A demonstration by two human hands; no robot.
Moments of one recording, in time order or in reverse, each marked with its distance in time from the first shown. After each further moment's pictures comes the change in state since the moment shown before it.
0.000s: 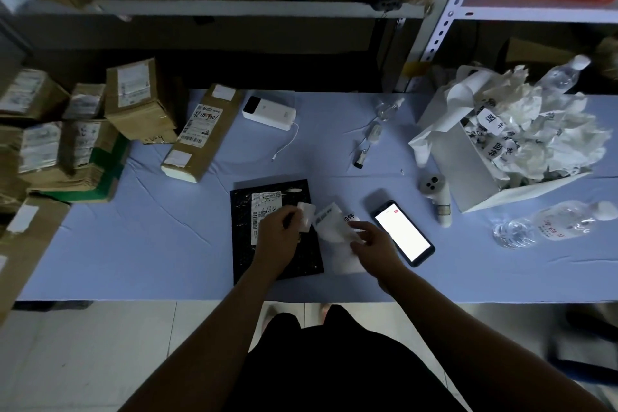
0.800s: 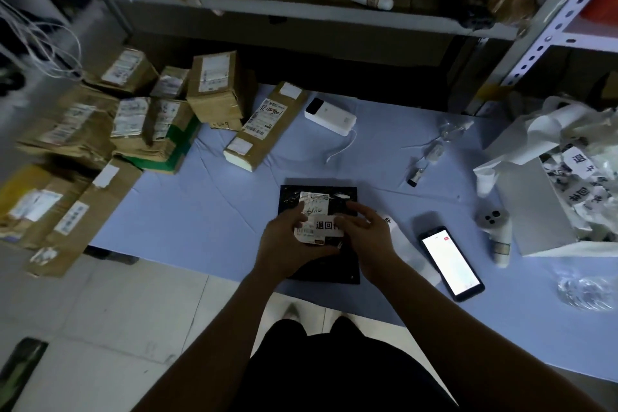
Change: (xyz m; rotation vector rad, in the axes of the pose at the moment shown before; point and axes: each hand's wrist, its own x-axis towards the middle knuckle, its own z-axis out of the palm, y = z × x) left_hand -0.022 -0.016 -0.065 0.207 0.059 -0.049; right_hand 0.005 -0.068 0.091 0.545 -0.162 -0.003
